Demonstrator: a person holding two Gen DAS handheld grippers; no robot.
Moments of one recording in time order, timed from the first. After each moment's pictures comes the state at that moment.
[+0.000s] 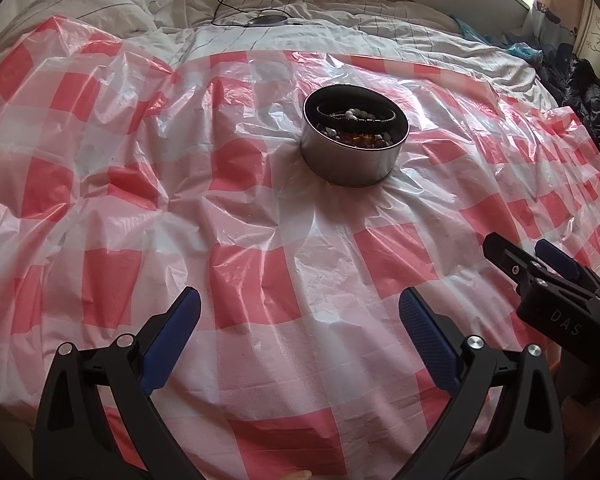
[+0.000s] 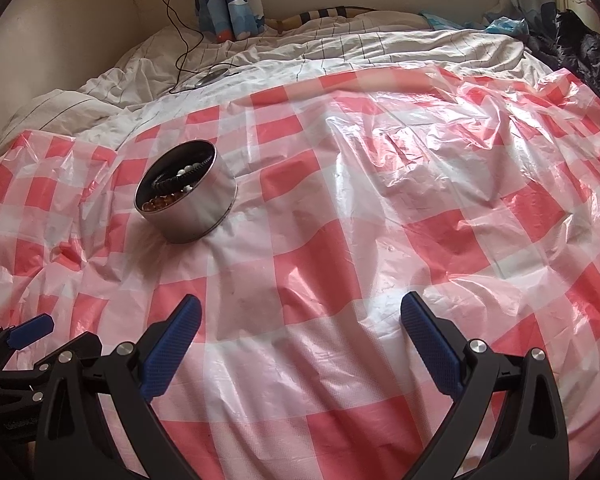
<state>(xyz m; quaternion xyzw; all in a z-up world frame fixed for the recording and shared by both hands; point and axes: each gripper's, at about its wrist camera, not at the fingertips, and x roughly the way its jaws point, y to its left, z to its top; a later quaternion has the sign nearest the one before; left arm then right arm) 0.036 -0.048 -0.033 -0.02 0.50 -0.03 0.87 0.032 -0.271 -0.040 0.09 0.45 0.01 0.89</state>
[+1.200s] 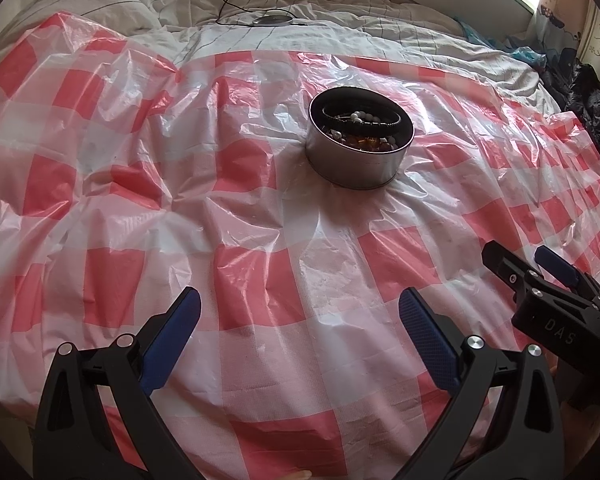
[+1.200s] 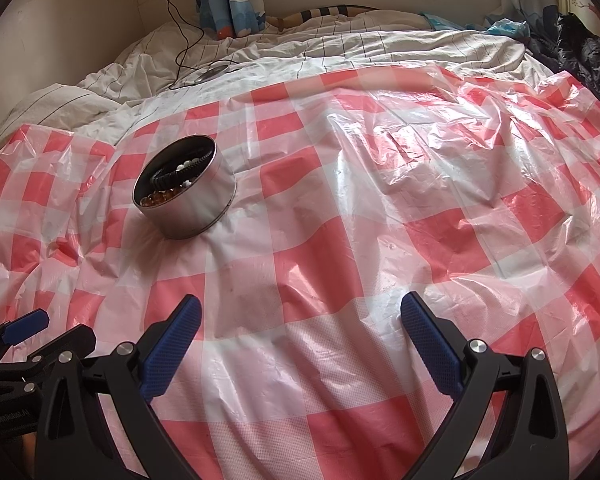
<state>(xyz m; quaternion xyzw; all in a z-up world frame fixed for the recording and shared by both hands) 0.037 -0.045 -0.034 -0.03 0.50 -0.03 0.87 0.032 -0.269 -0.041 0.08 0.46 0.01 0.89</state>
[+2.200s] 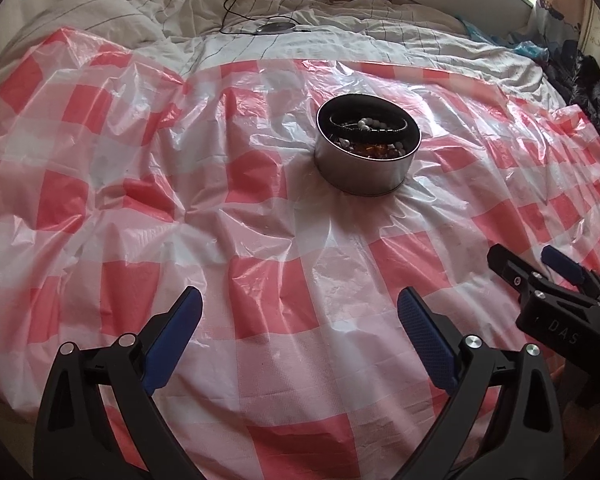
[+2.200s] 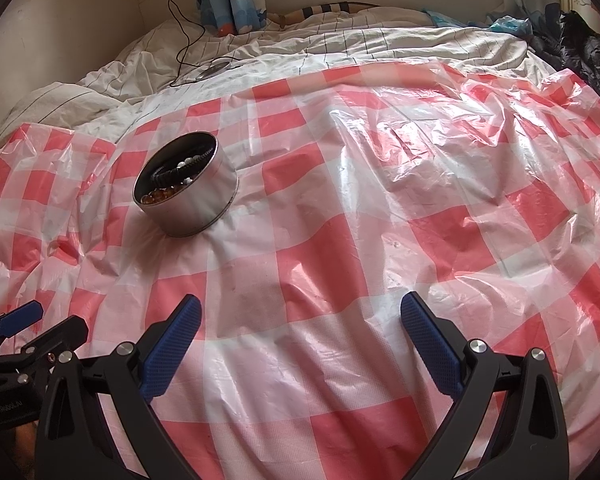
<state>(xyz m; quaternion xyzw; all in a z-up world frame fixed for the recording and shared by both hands) 0.038 -0.048 -0.029 0.01 0.49 -0.01 0.87 0.034 -0.266 -0.045 0.08 0.46 0.02 0.88</state>
